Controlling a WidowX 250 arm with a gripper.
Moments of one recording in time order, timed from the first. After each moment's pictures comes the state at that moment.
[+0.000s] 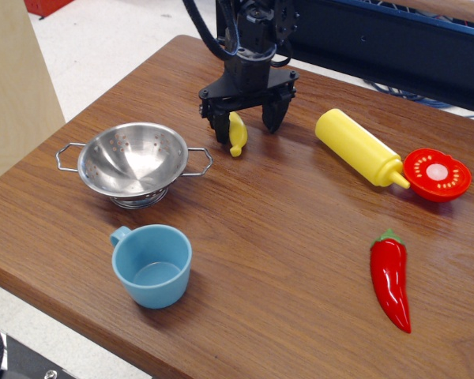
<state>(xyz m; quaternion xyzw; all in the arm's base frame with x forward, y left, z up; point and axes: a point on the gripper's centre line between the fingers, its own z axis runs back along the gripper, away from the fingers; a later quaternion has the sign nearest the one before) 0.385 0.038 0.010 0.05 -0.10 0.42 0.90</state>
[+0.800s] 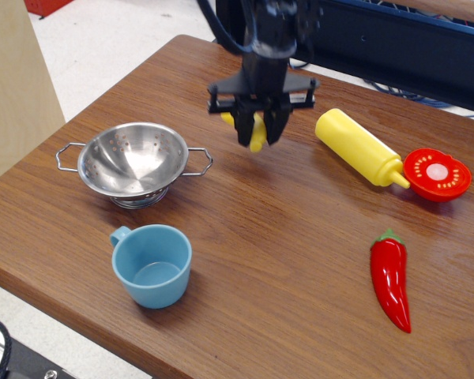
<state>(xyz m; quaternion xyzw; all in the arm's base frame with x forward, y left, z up) 0.356 0.014 0.049 0.04 -0.08 0.33 0.94</state>
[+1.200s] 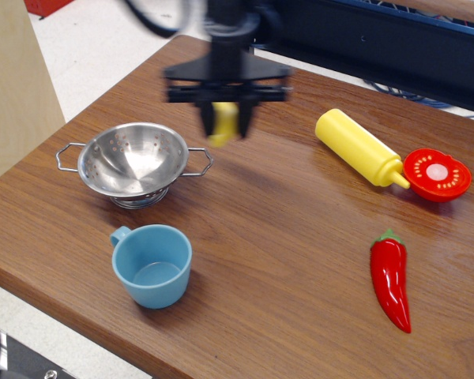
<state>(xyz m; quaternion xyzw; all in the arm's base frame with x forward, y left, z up) 0.305 0.047 0.072 0.02 -0.07 0.27 0.96</state>
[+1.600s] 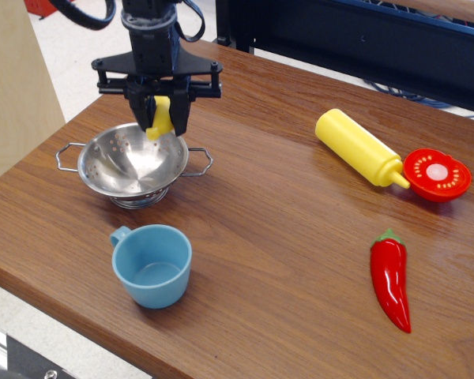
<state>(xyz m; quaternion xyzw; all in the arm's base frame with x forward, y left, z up) 0.290 0.090 0.078 0.03 -0.08 0.24 0.97</state>
